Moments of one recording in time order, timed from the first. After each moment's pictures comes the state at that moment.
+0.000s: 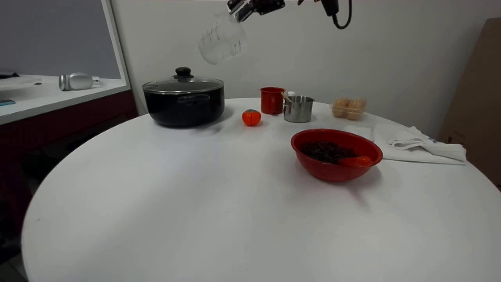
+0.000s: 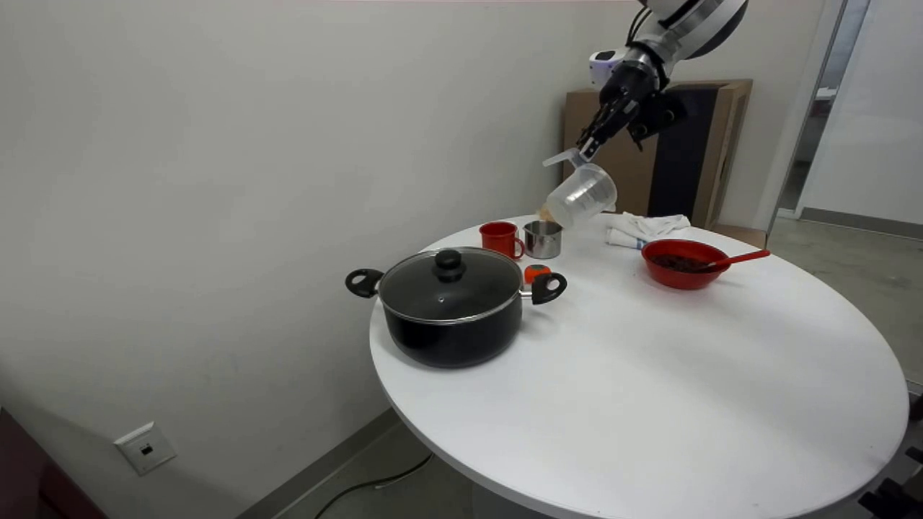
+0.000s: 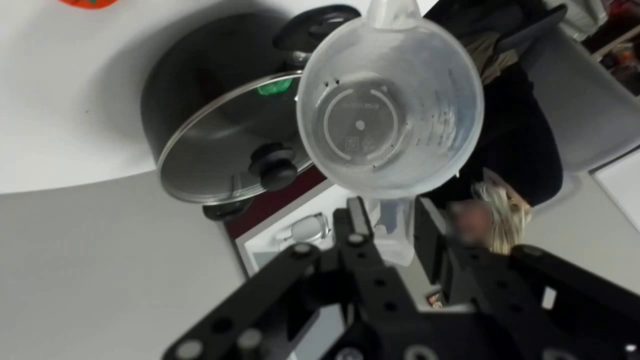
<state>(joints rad) -0.41 0.83 0.16 -1.08 0.61 1.38 -1.57</state>
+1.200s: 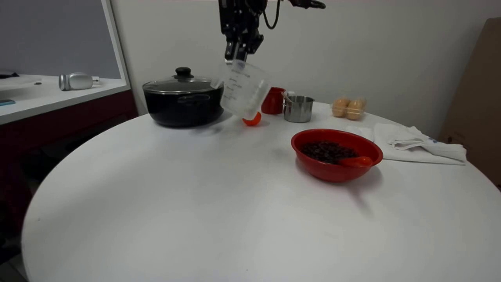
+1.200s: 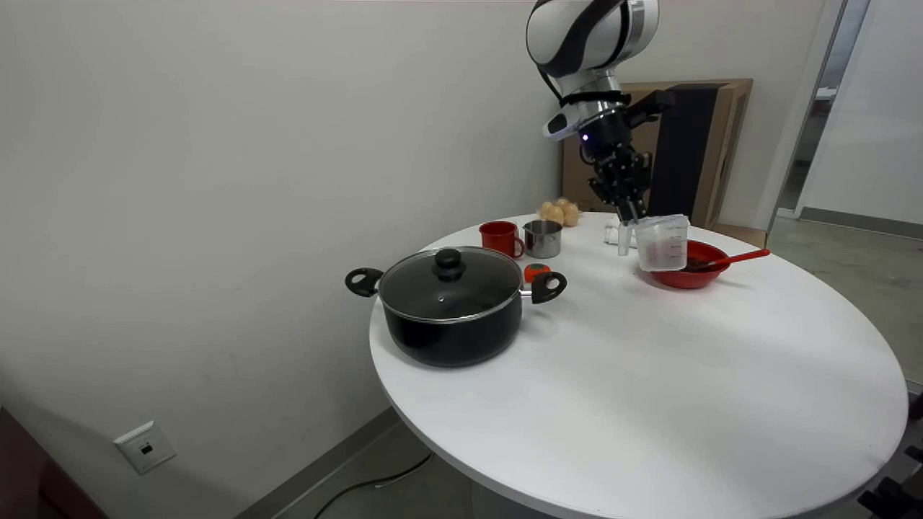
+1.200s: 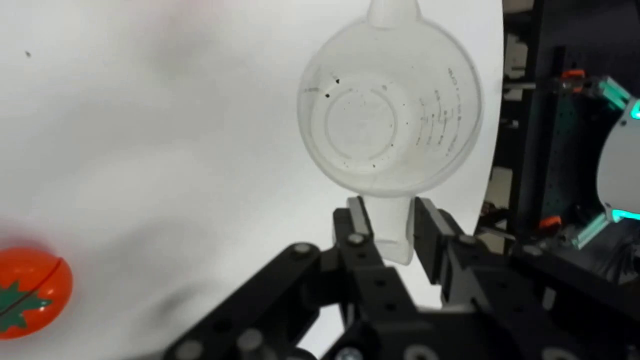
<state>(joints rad) -0.09 0.68 0.05 -1.38 -0.18 1.57 -1.57</state>
